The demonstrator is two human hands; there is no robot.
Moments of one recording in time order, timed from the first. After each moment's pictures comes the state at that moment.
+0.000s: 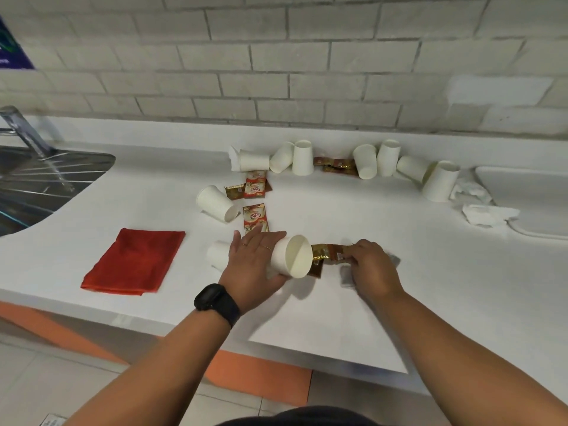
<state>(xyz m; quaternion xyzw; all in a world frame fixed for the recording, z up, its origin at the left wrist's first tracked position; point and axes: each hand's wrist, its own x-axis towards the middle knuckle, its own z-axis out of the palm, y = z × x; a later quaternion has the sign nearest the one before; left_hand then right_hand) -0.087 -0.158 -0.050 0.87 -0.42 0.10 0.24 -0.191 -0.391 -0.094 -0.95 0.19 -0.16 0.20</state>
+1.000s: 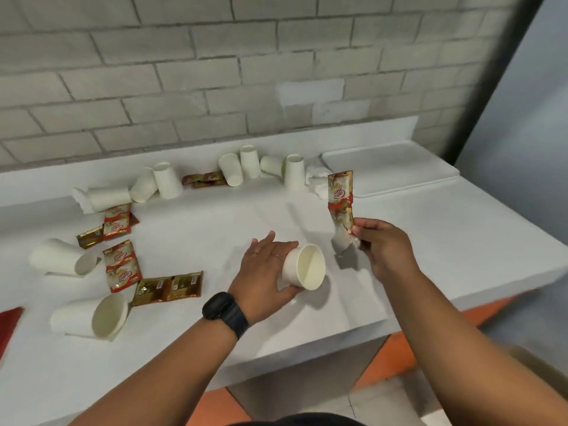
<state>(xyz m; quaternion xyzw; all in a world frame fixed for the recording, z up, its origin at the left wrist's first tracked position) -0.208 -0.320 -0.042 0.74 -0.63 -0.02 0.25 -0.375 -0.491 -0.022 -0.48 0.41 -0.40 0.67</state>
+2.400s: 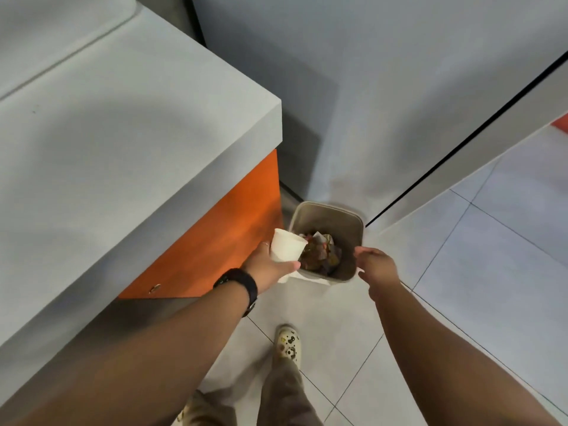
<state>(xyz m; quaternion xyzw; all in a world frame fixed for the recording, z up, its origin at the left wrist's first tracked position) -0.671 -0.580 -0.252 0.70 -0.44 -0.56 0.09 -0.905 -0.582 -0.307 -0.18 0.79 -0.26 0.52</state>
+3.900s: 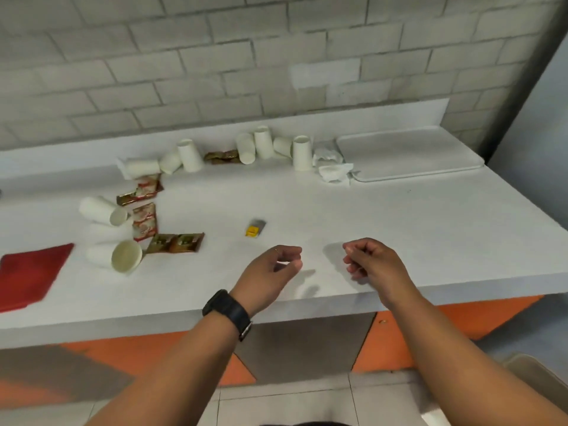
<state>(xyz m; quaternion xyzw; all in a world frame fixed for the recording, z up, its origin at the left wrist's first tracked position) -0.338 -0.316 -0.021 0.77 -0.35 -0.30 0.44 -0.482 -0.488 -0.059 -0.64 0.38 -0.22 0.64</state>
